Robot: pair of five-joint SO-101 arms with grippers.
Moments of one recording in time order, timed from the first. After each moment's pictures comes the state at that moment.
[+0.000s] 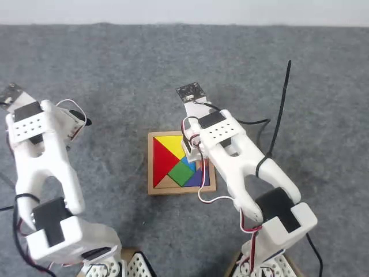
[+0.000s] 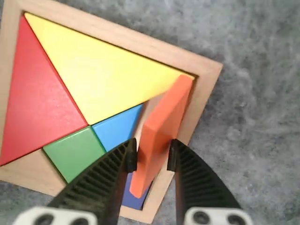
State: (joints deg) left arm -31.4 0.7 18.2 73.9 36.0; right arm -32.4 7.4 19.4 61.9 -6.2
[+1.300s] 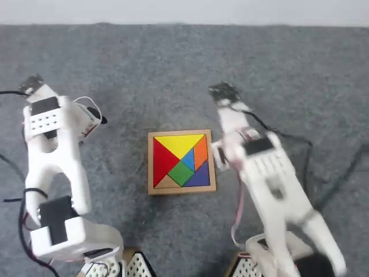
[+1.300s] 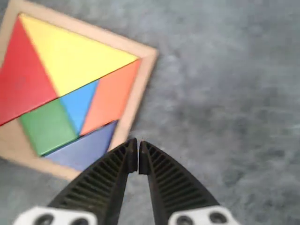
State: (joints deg) left arm -24.4 0.7 18.8 73.9 32.8; right arm -20.5 -31.5 48.6 52.7 4.1
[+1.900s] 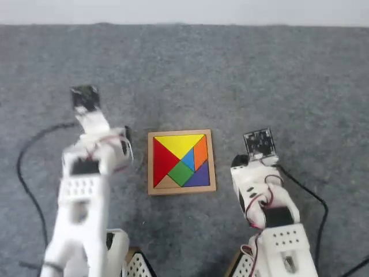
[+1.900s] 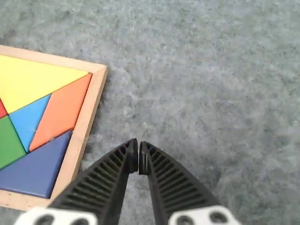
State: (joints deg) left arm -9.9 -43.5 69.4 33.3 6.1; right arm -13.5 -76.3 93.4 31.3 4.4
